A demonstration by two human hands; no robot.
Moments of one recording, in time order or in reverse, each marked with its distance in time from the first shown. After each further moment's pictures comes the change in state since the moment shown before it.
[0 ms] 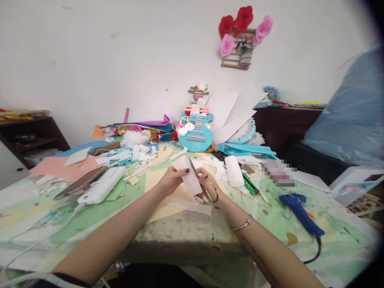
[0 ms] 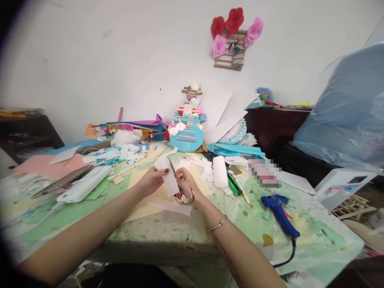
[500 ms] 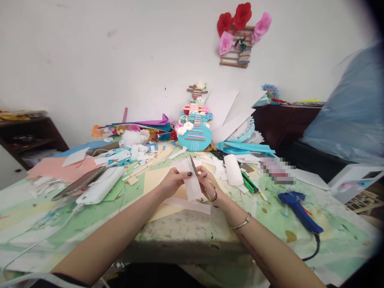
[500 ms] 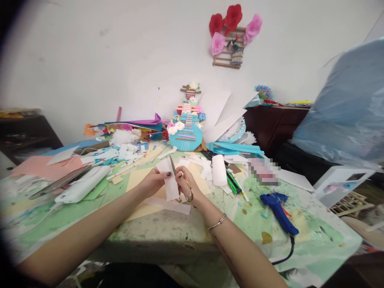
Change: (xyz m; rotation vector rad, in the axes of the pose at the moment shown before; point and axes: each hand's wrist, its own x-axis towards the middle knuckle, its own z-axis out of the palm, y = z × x) left_hand -0.001 -0.007 0.001 0.067 -0.054 -0.029; right_hand 0.002 0.005 -0.004 0.046 0.027 -0.071
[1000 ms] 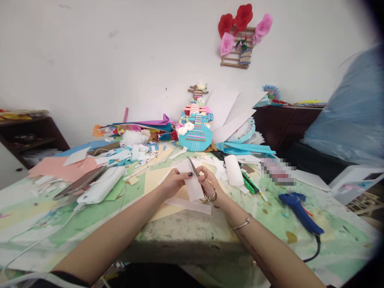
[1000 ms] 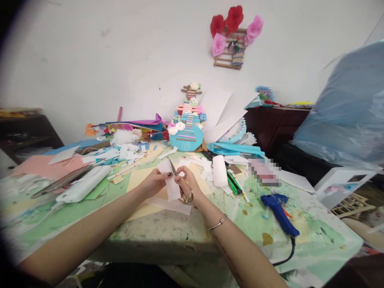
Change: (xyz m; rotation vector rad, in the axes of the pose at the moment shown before) left_hand -0.001 -0.001 0.002 -0.047 -0.010 -0.014; right_hand -0.001 -0.003 0.001 -0.036 0.000 -0.030
